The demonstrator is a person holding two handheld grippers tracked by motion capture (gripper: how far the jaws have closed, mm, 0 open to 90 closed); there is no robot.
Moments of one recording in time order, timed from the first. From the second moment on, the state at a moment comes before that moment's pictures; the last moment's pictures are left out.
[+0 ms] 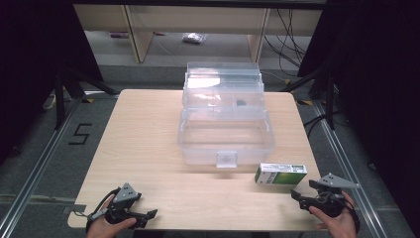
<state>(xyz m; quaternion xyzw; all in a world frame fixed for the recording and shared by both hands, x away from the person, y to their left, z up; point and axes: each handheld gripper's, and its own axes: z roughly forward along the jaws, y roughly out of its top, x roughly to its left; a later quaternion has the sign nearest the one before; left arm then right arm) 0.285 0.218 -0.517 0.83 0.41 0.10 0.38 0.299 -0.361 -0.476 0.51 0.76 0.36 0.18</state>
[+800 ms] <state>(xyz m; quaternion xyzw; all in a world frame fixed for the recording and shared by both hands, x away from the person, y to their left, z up) 0.286 0.219 -0.517 0.83 0.40 0.10 0.37 0.340 -0.347 -0.405 0.38 0.86 0.29 0.17</state>
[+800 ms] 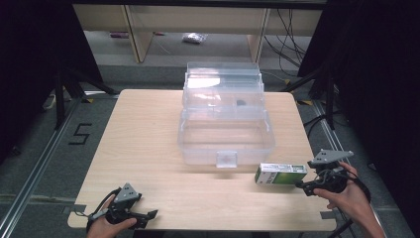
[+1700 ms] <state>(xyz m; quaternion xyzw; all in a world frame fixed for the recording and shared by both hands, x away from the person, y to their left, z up) 0.286 0.219 -0.517 0.83 0.40 0.10 0.37 0.410 -0.302 -0.395 0.26 0.94 0.19 0.08</state>
